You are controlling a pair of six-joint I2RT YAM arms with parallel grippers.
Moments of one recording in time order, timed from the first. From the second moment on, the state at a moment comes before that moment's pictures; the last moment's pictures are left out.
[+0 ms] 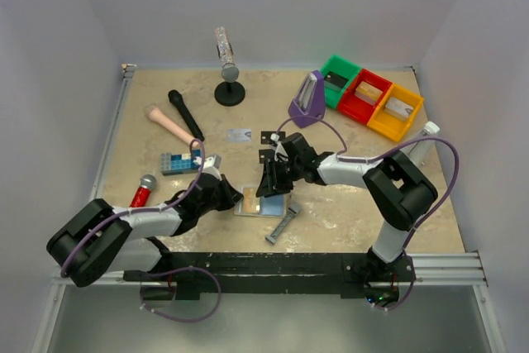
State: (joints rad) left arm -0.69 1.27 0.24 0.43 -0.04 -0.86; right arm 0.70 1.75 0.89 -0.03 -0.52 0.68
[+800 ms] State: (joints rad) left arm -0.69 0.94 0.10 0.28 -0.13 -0.90; right arm 0.70 1.75 0.86 0.00 -0.52 0.70
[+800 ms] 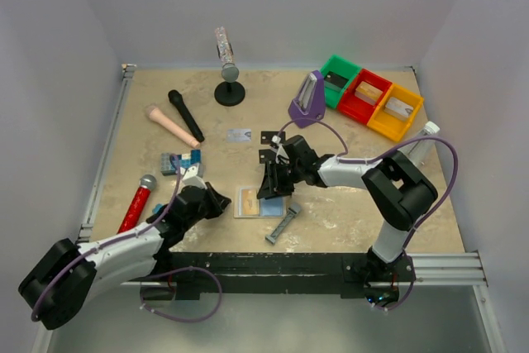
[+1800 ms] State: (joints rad) left arm -0.69 0.64 0.11 -0.04 -0.24 -0.88; right arm 0.70 1.69 0.87 -0.06 -0.49 0.63
